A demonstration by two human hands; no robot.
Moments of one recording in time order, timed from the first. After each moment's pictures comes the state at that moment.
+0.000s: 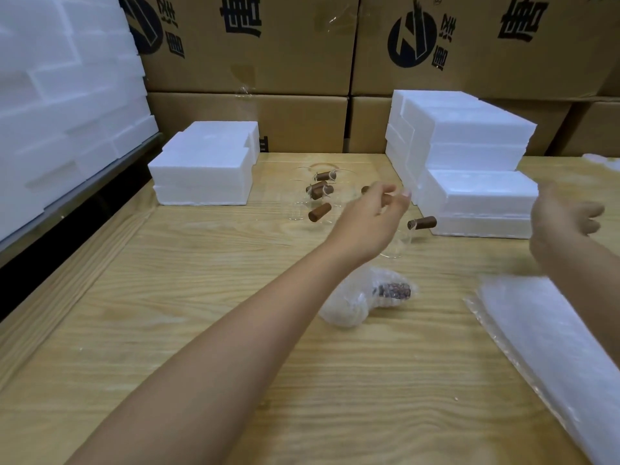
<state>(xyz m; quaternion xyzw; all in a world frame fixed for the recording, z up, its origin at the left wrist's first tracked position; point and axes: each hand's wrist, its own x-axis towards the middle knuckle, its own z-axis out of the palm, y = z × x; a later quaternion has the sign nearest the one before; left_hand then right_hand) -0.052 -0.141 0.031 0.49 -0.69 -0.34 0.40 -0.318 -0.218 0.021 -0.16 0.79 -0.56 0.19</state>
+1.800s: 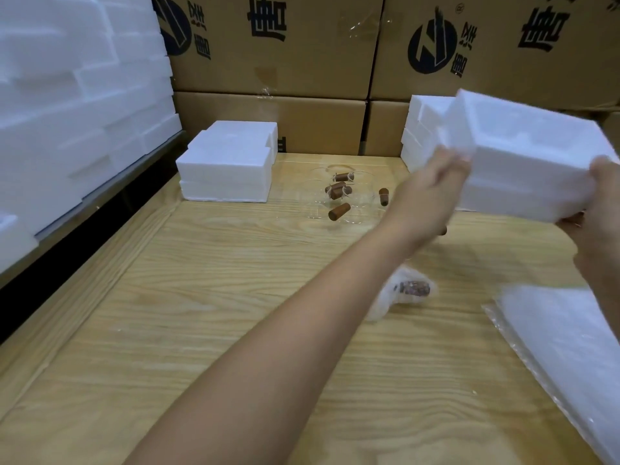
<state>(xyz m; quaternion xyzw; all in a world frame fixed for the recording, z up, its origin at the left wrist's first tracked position) -0.071 -0.112 0.073 0.37 -0.65 -0.44 0.50 -0.271 -0.132 0.063 -0.34 0.56 -0.71 0.28</state>
